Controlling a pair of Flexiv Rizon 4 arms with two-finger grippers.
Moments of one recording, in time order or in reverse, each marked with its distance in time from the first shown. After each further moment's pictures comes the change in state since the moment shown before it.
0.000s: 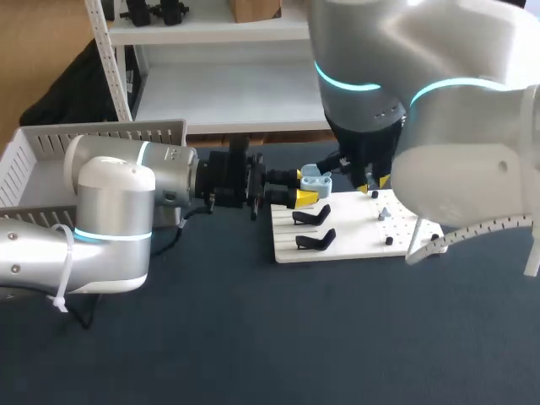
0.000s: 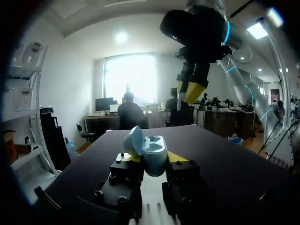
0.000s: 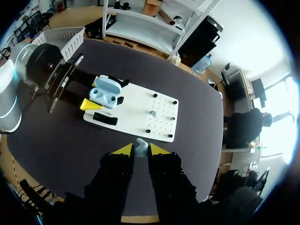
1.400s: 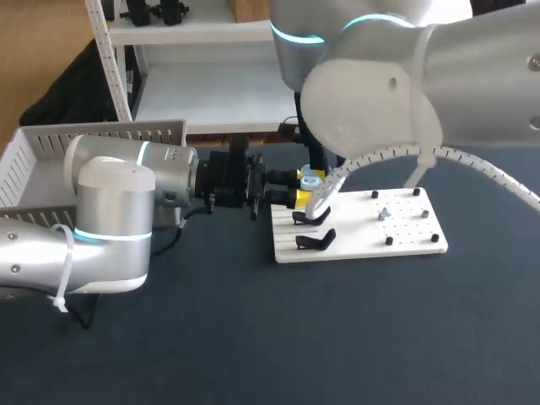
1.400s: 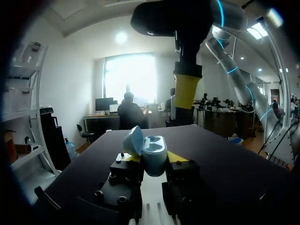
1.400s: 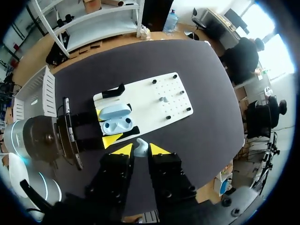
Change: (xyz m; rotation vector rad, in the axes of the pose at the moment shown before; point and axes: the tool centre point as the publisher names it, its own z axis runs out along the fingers) left arm 0.000 0.000 0.000 0.000 0.000 0.000; right arm -0.041 0.046 0.002 -0.039 0.182 0.580
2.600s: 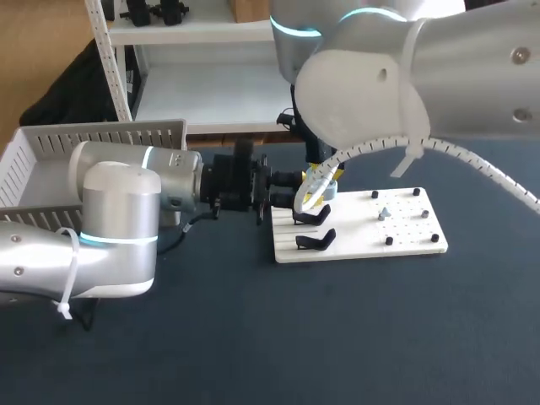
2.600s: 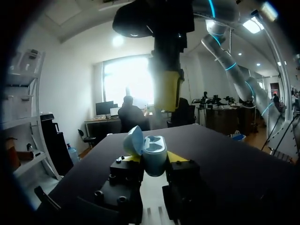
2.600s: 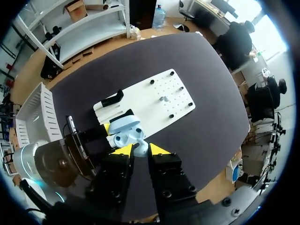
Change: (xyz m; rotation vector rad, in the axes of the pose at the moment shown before) left arm -0.001 -0.004 0.009 -0.013 -0.013 0.054; right arm -0.012 0.010 0.004 -0.013 0.004 0.155
